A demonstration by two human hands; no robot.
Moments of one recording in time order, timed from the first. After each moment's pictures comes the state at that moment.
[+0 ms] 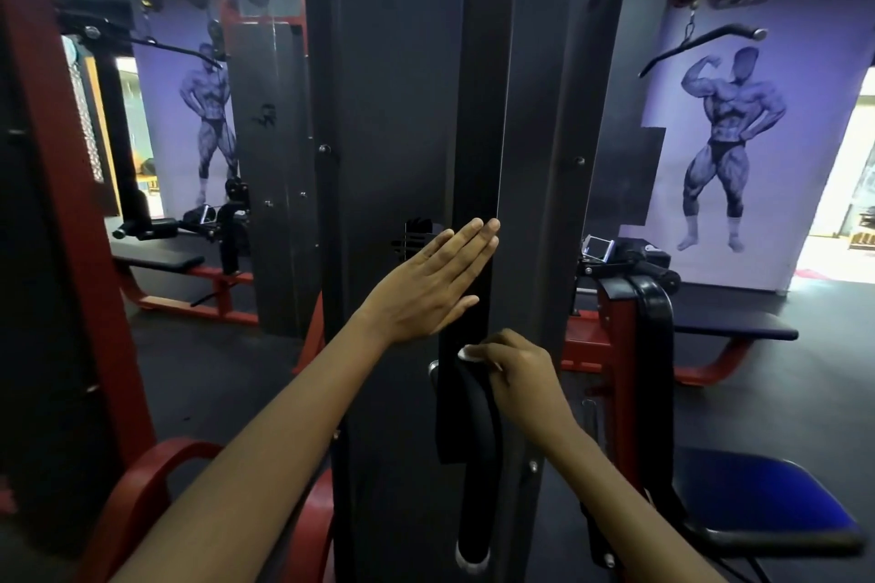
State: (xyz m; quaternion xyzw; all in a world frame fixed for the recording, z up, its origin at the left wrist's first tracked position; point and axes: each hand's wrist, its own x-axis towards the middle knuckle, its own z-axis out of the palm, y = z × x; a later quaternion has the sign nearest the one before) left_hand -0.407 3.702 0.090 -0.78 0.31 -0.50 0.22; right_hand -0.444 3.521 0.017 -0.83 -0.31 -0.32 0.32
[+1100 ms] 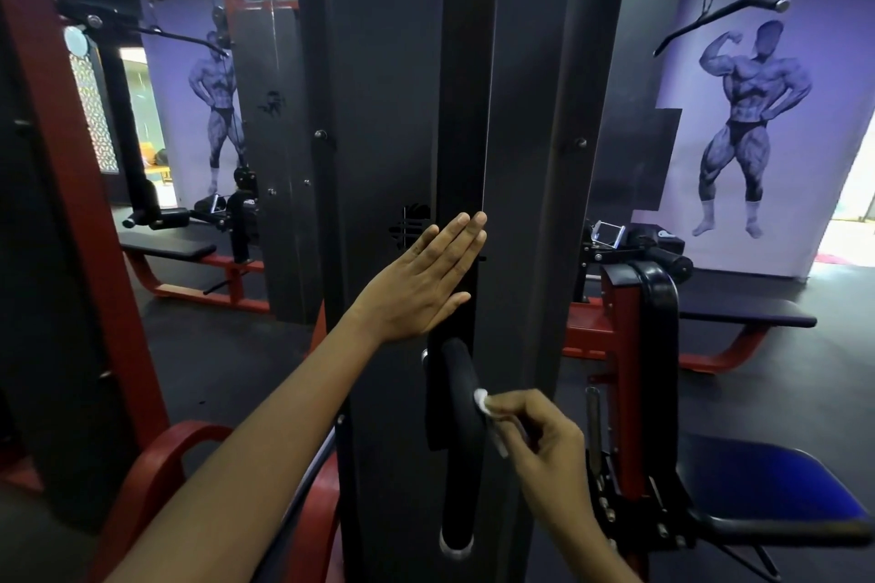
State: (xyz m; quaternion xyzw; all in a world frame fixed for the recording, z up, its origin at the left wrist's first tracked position) left_hand -0.406 3.698 0.074 -0.79 0.28 -0.50 0.23; right_hand -0.502 3.500 -0.036 -0.72 -0.22 -0.23 0.62
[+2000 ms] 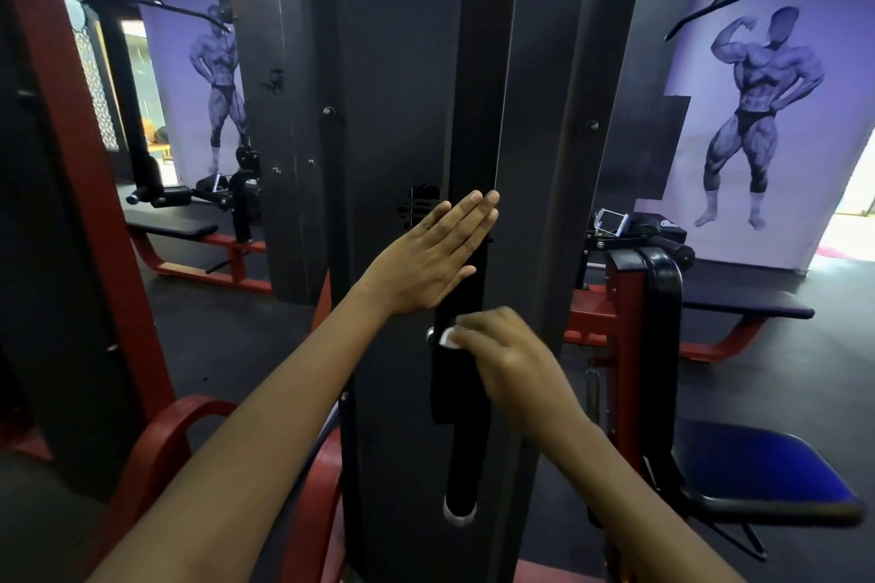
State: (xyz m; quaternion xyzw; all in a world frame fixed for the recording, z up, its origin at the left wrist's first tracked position) left_hand -0.408 3.701 0.078 -0.79 0.30 -0.50 0.21; right_hand -0.479 3.522 0.018 -0.79 -0.41 -0.42 0.17
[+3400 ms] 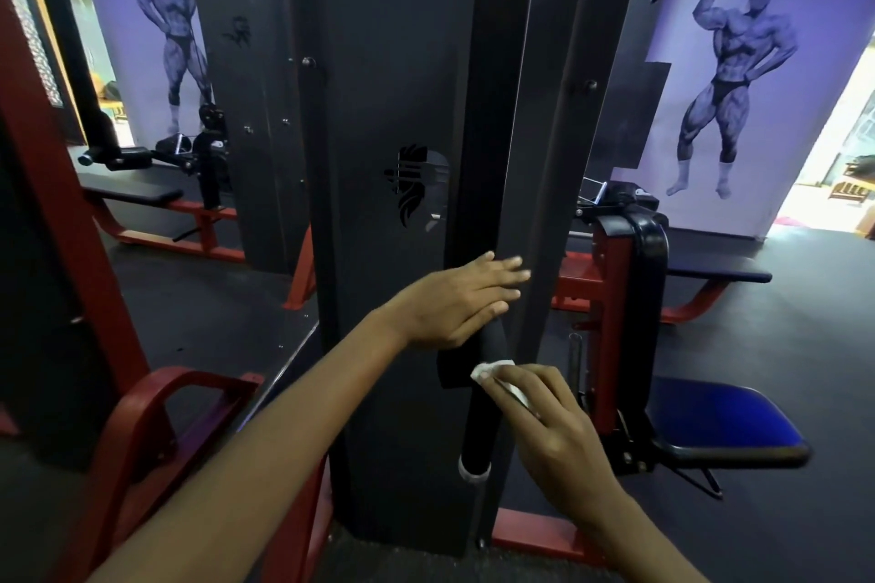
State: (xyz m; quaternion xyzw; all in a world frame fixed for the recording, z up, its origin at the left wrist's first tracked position) left_hand -0.425 3.676 0.023 -0.83 0.48 -0.28 -0.06; right_hand -0.525 3.493 -0.052 -0.82 -0.35 -0.44 0.11
